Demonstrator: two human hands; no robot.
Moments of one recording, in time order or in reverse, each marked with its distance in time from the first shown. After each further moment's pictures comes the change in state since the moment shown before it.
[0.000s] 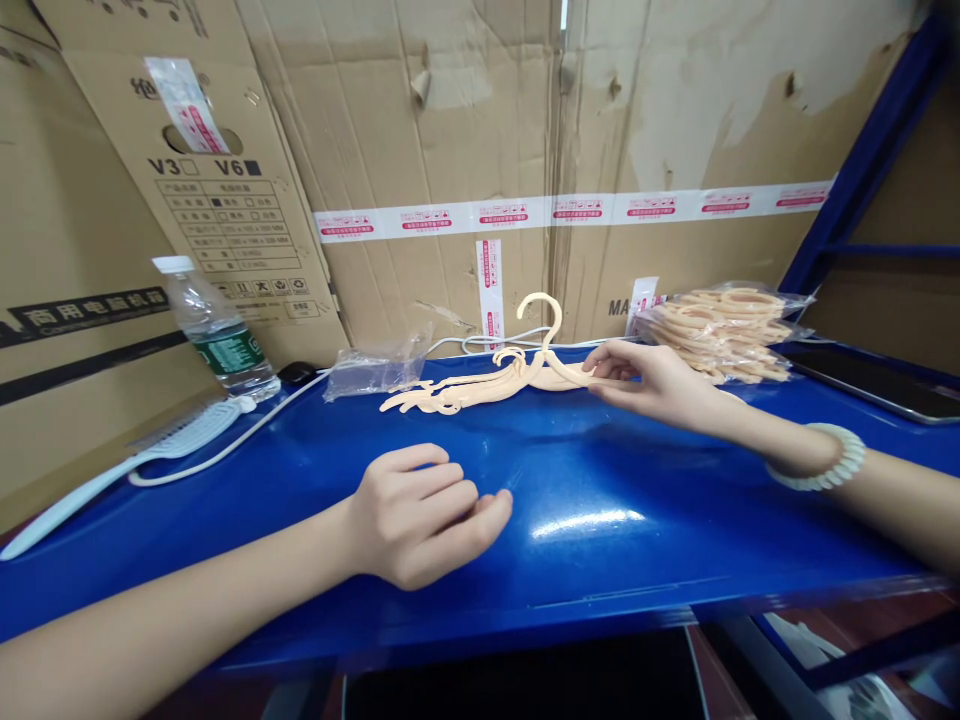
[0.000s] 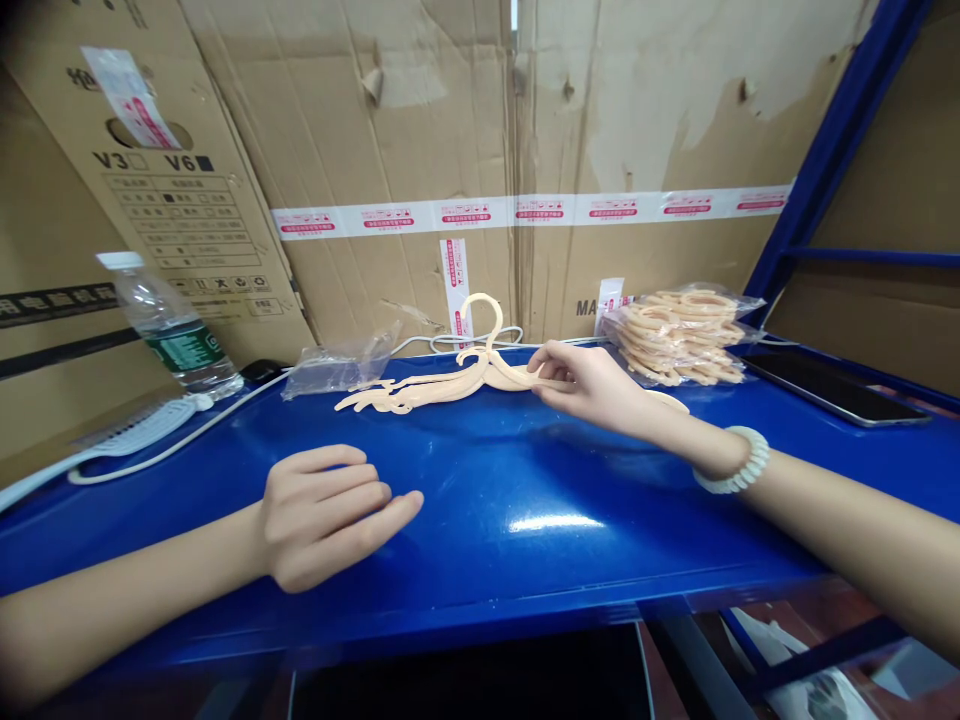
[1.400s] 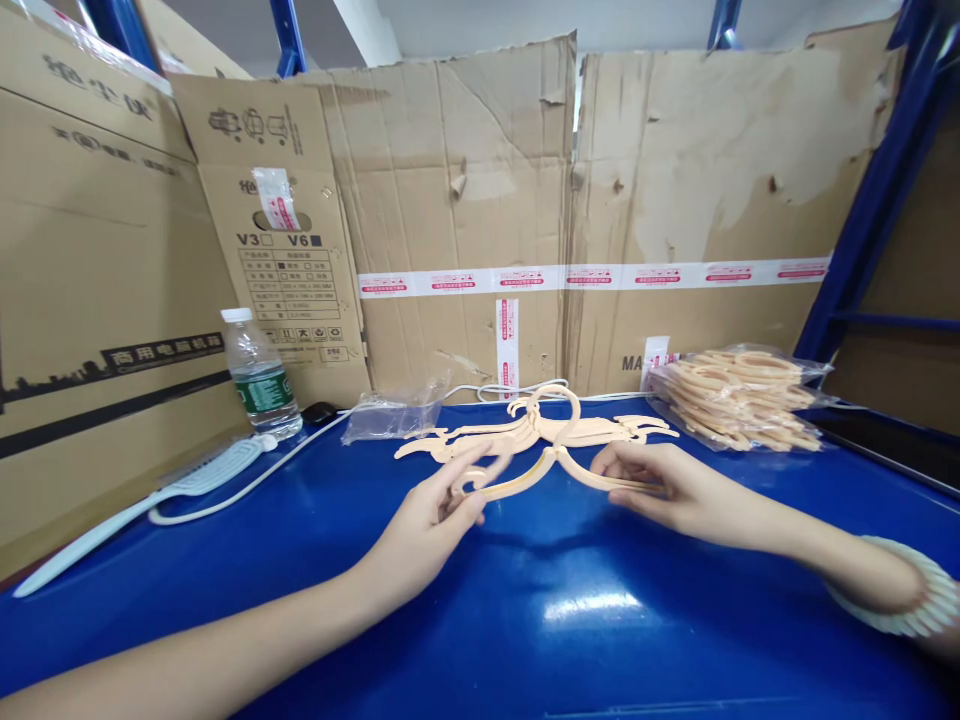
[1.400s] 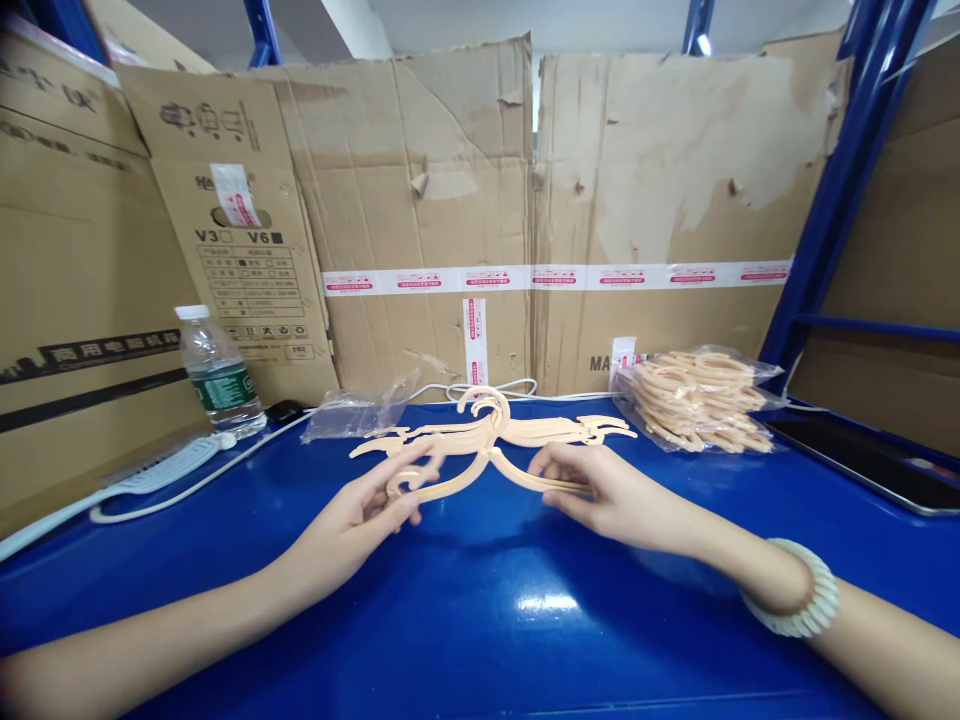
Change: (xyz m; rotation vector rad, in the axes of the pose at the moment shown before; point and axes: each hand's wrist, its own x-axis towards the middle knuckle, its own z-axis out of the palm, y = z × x) left_hand -0.002 -0.006 0.010 -1.015 -0.090 -1.475; right_hand -0.018 -0.019 0.007 0.160 -0.279 -0.034
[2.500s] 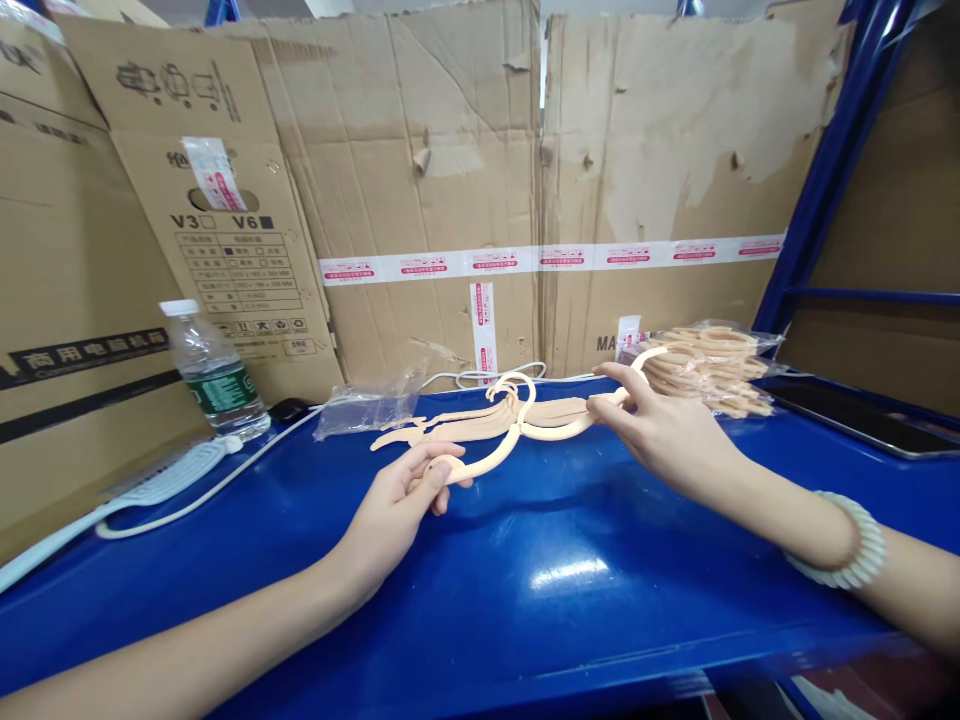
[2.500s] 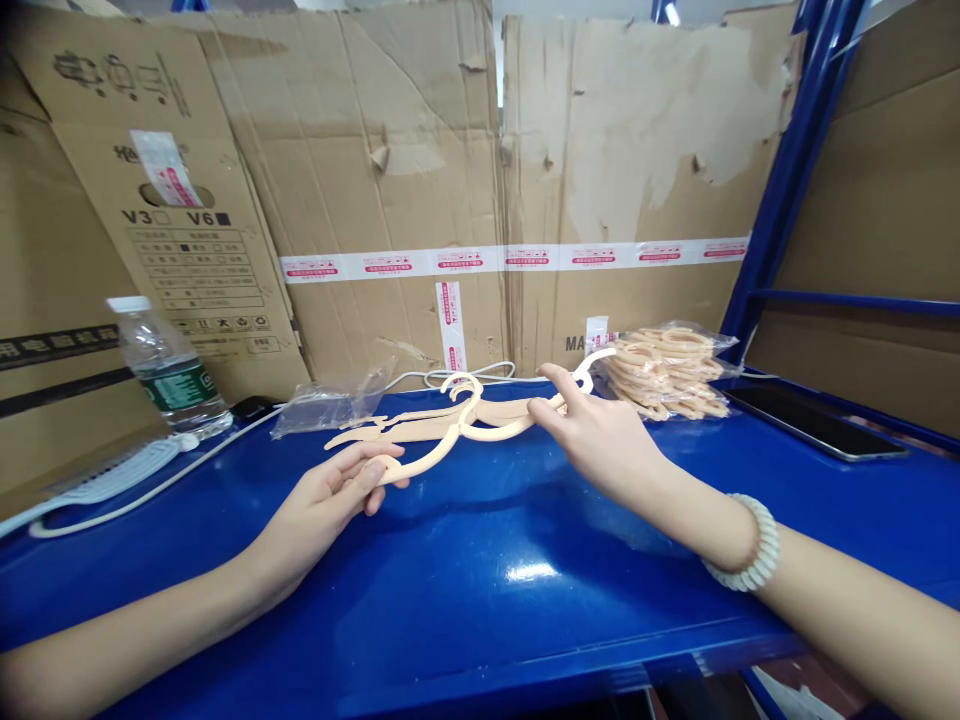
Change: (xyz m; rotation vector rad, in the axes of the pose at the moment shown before) left_hand 0.004 -0.001 0.005 -0.136 0.078 -0.007; right_hand -0.008 0.006 -0.006 -1.263 0.470 -0.034
